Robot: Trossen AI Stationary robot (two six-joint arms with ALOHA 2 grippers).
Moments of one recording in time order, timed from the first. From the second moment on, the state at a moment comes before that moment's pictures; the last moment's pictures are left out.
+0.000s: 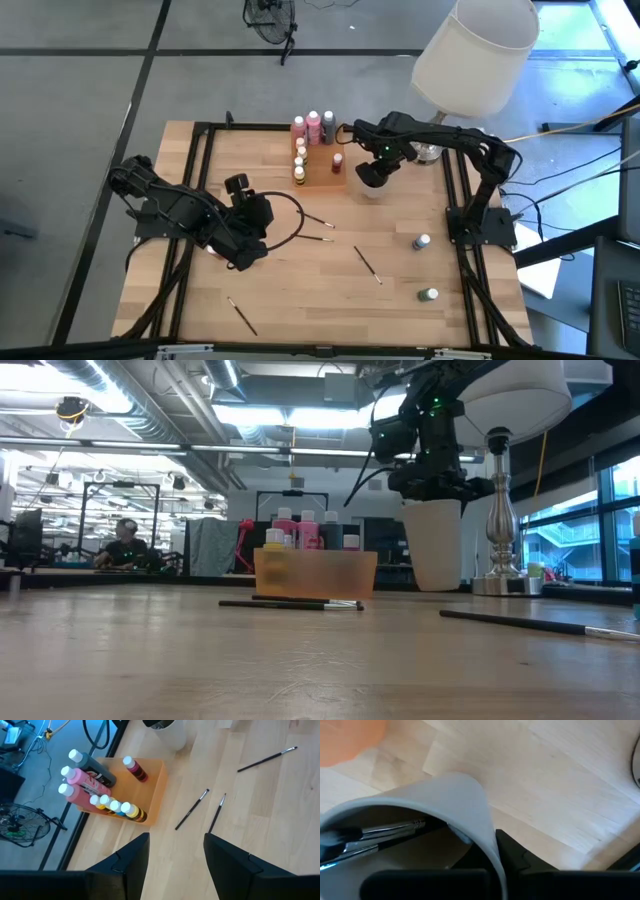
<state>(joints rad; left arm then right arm) -0.53 1.58 1.87 -1.57 -0.71 -0.68 -0.45 1.80 1.43 -1.28 -0.05 0.59</state>
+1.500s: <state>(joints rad) -0.52 1.57 1.87 -1.57 -0.72 -0.68 -0.44 1.61 1.20 -1.16 -0.08 0.53</state>
